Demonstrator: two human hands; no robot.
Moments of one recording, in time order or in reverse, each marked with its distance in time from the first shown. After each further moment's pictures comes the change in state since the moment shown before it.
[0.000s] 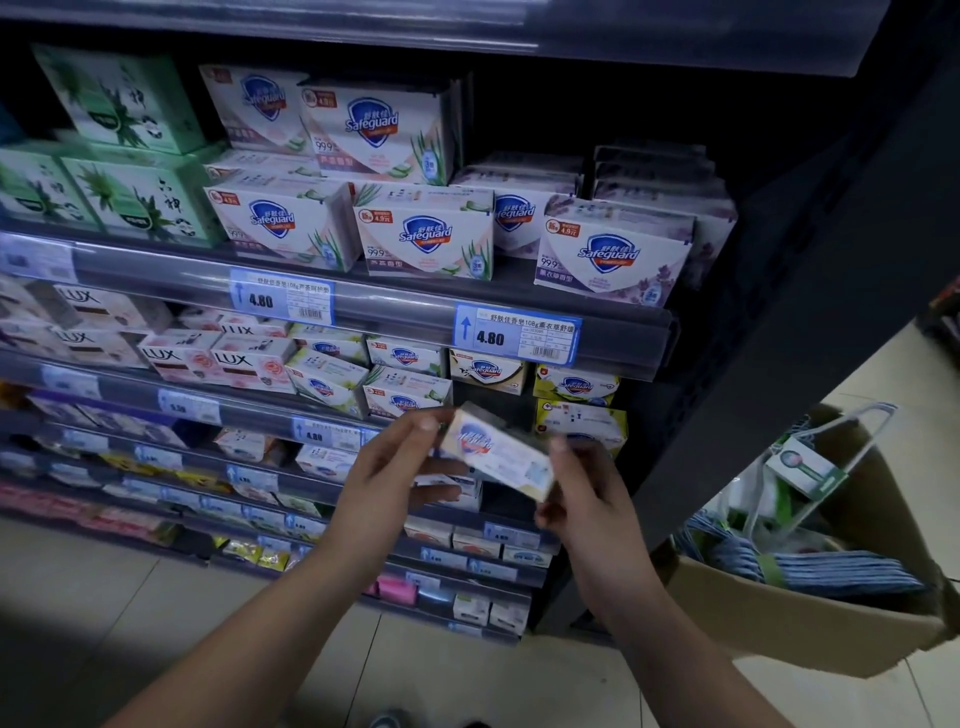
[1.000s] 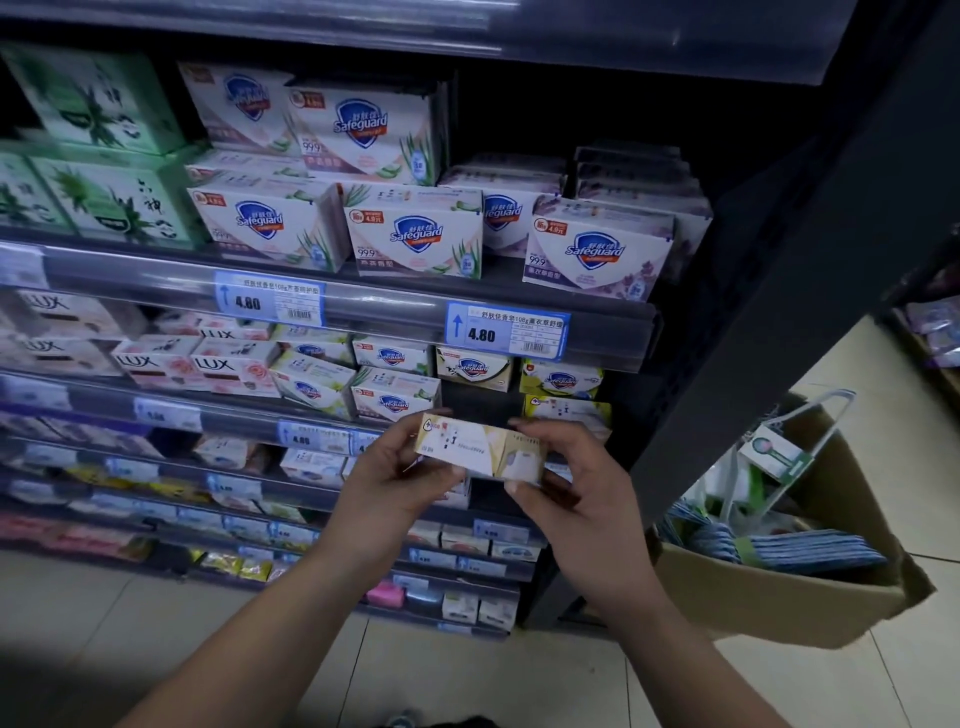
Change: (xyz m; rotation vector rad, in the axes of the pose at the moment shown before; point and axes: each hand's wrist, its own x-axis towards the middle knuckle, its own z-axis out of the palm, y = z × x) left_hand 0.006 -0.017 -0.005 -0.064 -0.106 -0.046; right_hand -0.020 -0.016 0.001 -0.245 -0.168 -0.406
